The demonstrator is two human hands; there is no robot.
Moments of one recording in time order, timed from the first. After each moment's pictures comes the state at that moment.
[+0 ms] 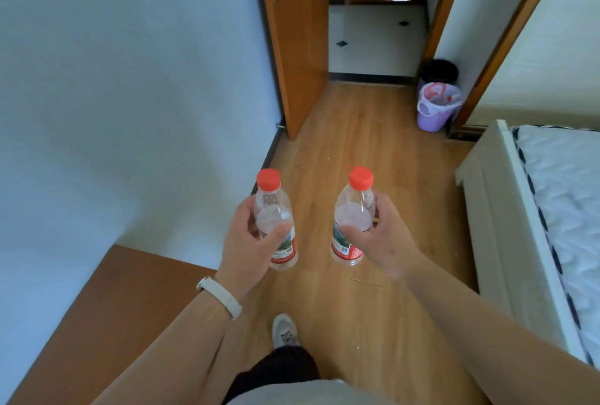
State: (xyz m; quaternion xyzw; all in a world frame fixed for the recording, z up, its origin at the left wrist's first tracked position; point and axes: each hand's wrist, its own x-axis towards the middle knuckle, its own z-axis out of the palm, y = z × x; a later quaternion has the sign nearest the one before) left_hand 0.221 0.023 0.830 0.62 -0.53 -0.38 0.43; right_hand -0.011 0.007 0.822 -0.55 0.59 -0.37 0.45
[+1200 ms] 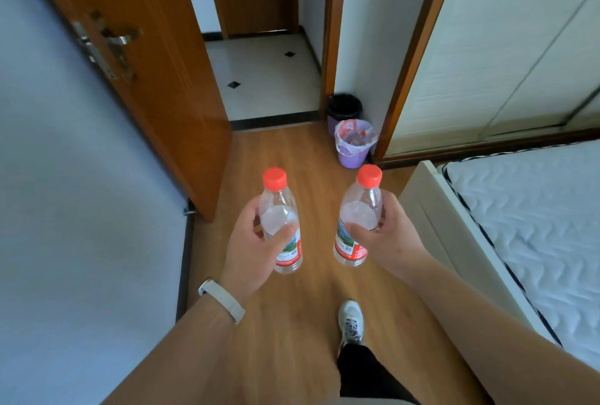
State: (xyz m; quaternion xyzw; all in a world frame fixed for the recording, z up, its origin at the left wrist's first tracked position) left_hand 0.097 -0.483 0.819 0.47 -0.64 -0.50 0.36; right_hand -0.121 -0.404 0.834 -0.42 0.74 -0.42 0.32
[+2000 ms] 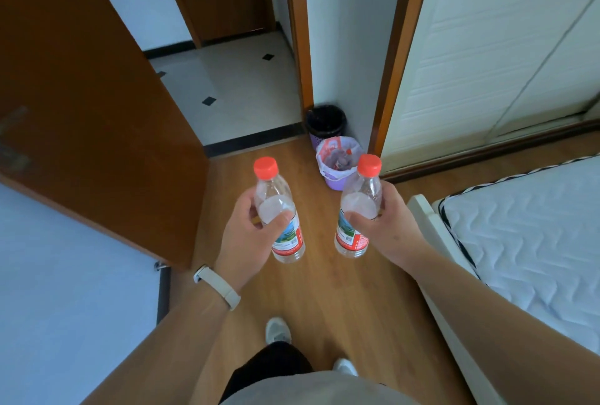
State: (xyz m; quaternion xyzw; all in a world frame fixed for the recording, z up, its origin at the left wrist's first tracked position) left_hand -0.157 -0.720 0.834 0.47 -0.67 -0.49 0.30; right_hand -0.377 -0.623 0.834 -0.39 0.74 -0.44 0.33
